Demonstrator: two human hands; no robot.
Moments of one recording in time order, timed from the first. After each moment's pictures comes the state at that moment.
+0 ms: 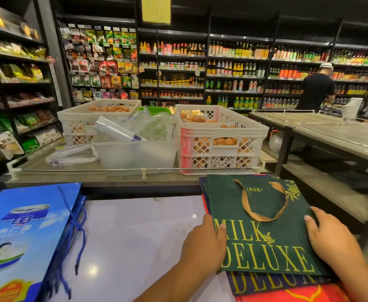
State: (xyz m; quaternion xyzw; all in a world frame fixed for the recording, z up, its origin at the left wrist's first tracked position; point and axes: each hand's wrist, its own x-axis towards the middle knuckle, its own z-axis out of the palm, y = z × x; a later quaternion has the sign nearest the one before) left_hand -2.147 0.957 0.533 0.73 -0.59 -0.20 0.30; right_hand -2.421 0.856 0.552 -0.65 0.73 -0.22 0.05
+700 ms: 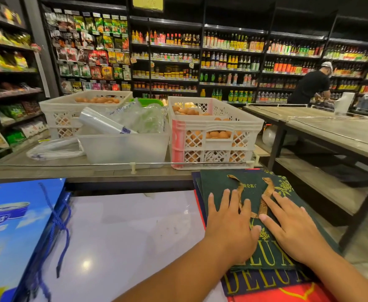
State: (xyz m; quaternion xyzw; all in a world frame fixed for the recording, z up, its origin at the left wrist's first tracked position) left_hand -2.198 0.904 0.541 0.63 -0.77 0.02 0.13; right_hand -2.397 0.840 0.525 -0.80 0.58 -0.14 0.00
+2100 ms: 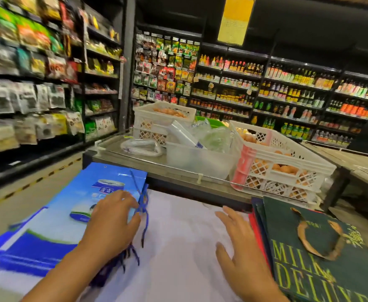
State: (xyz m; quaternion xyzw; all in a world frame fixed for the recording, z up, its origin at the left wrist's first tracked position) left_hand -1.879 1.136 0.555 0.82 -0.47 0.09 0.32; right_hand -2.166 1.000 0.566 -0.90 0.34 -0.25 0.13
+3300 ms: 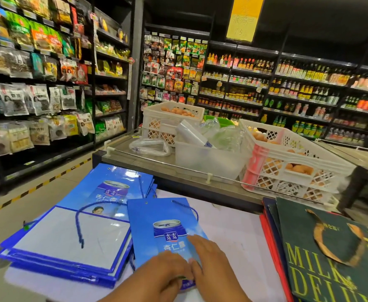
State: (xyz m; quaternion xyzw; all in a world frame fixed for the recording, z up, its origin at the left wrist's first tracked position) left_hand -1.962 1.145 0.513 0.70 -0.62 -0.21 0.27; right_hand -2.096 0.996 0.490 -0.92 0.33 -0.11 0.18
